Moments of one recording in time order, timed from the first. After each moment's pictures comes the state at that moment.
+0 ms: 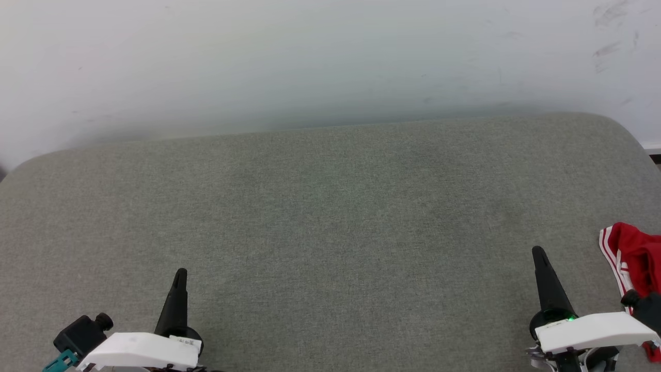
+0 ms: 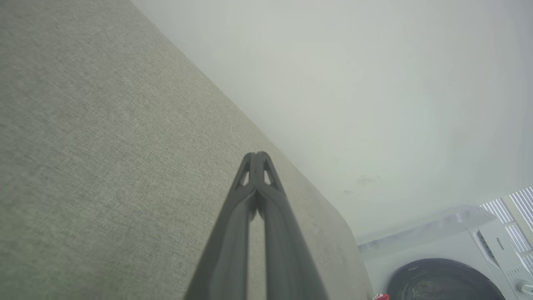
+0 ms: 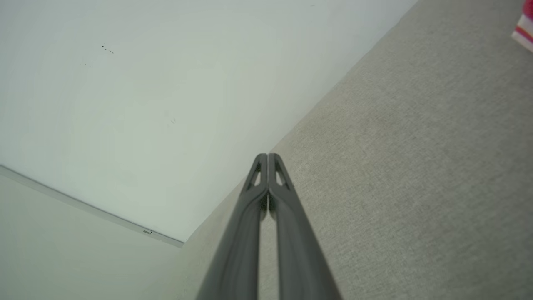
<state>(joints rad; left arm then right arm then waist) 0.01 0.08 0.03 0.15 -0.99 -0.13 -0.09 -0.02 -0.08 0.02 0.17 0.97 0.13 -0.10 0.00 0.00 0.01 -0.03</state>
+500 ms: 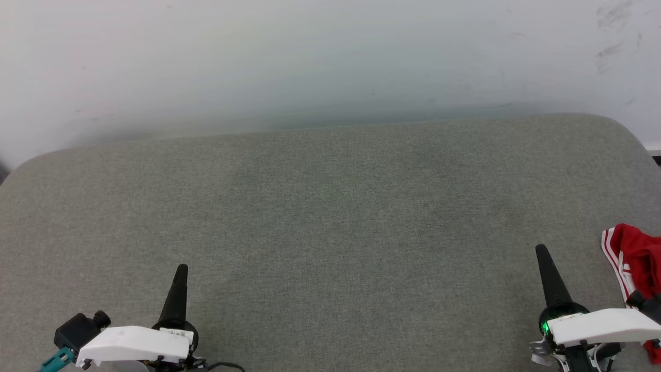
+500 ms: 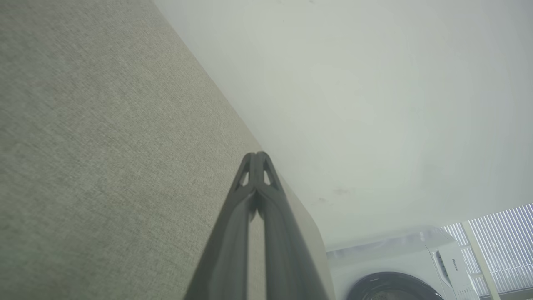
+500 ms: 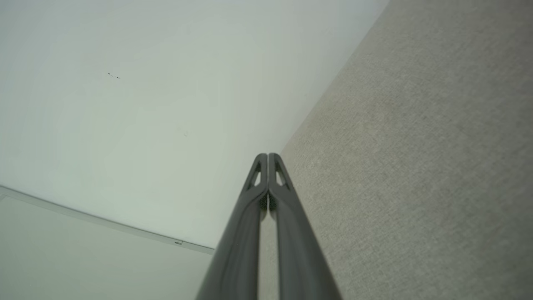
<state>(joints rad) -0.01 0.08 0.04 0.17 -1.15 -0.13 -0.05 -0.04 -0.08 0.00 0.19 1.14 0.13 -0.06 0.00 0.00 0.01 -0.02</state>
